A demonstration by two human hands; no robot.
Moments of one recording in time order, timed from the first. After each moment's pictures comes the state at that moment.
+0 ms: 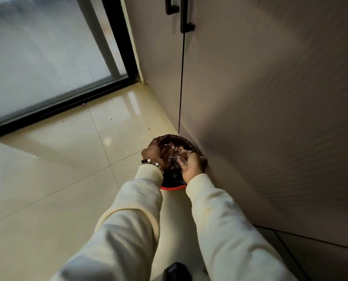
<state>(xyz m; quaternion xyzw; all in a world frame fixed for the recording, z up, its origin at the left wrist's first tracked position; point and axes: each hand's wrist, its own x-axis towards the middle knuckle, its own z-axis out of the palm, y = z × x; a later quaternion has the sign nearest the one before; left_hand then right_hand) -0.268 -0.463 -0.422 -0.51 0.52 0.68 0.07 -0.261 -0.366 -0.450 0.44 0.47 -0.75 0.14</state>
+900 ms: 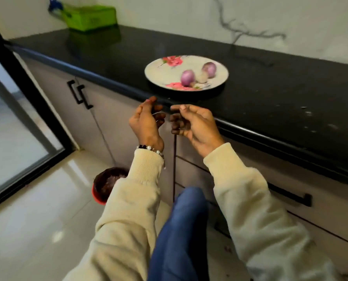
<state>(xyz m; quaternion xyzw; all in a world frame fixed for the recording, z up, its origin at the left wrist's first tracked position) -0.046 -0.234 -0.060 -0.09 0.47 0.87 -0.04 0.005 -0.139 -0.050 0.07 0.62 -0.78 -0.10</state>
